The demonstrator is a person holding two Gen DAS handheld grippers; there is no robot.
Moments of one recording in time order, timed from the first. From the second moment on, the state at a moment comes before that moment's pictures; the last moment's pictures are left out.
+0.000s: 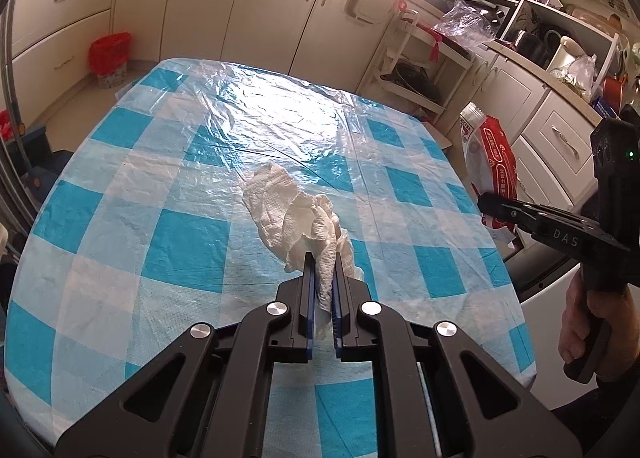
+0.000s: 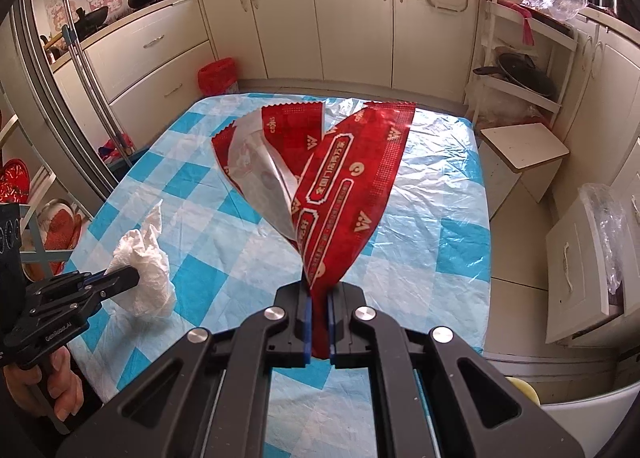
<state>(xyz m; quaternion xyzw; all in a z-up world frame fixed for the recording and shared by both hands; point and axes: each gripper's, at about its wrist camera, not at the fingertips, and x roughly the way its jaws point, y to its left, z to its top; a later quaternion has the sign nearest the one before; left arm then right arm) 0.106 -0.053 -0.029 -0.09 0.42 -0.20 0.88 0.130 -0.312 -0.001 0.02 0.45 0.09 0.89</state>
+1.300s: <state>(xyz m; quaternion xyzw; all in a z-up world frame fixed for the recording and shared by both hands) 0.055 -0.161 0.017 -0.07 0.40 -0.31 0.86 0.045 -0.414 0.012 0.11 0.42 0.00 0.90</state>
